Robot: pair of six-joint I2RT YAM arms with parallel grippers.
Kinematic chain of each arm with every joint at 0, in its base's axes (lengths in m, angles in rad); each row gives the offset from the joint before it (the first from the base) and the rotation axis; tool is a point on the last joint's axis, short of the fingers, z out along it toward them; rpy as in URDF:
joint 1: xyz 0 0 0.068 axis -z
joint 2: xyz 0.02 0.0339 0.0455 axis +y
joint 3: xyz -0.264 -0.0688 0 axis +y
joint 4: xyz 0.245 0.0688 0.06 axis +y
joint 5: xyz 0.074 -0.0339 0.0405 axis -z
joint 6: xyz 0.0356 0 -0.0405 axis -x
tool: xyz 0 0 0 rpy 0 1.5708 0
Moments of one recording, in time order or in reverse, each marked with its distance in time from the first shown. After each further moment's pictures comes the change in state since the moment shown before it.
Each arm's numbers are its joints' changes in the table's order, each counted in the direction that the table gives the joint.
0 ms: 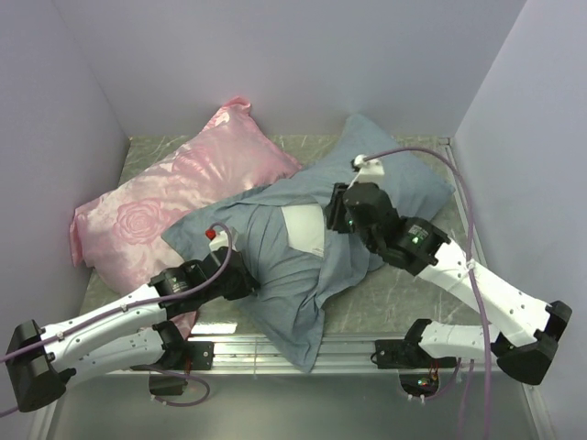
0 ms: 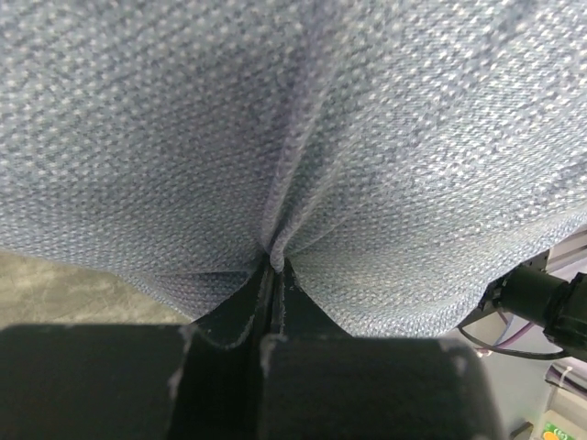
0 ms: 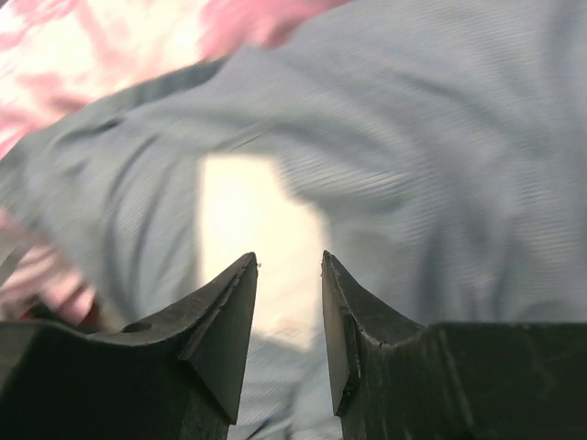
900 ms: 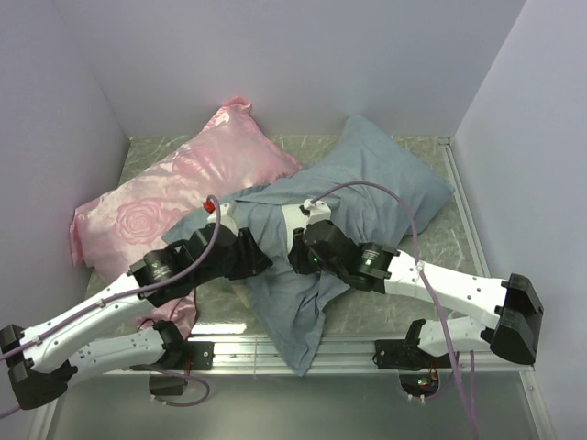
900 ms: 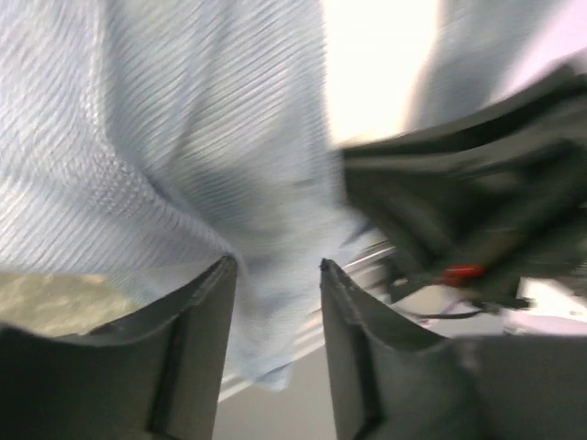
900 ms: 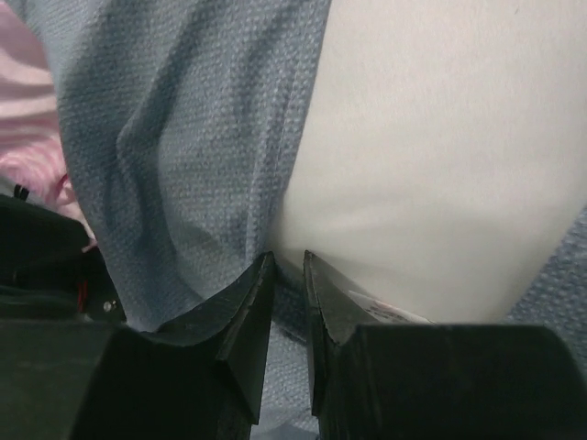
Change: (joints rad) left arm 0.002 0.025 -0.296 0.134 0.019 -0.114; right arm -0.233 0.122 0.246 -0.256 -0.217 -0.080
